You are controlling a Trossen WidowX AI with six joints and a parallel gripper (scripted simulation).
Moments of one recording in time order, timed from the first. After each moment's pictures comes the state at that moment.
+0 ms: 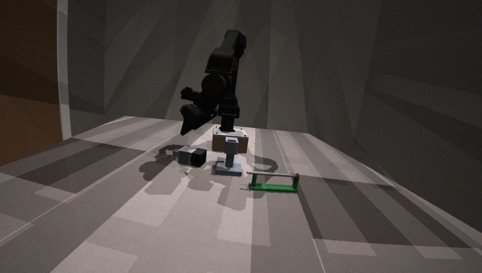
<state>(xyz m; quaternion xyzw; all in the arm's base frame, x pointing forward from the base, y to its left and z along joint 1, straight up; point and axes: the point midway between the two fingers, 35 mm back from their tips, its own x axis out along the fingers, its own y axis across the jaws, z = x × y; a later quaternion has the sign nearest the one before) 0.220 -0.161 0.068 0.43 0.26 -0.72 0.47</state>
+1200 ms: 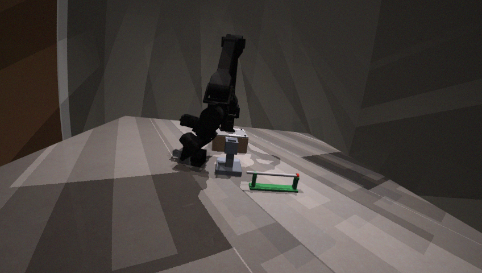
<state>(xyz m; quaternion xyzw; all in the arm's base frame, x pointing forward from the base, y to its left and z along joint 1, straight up) 0.218 -0.158 -0.015 0.43 0.26 -0.73 0.47</state>
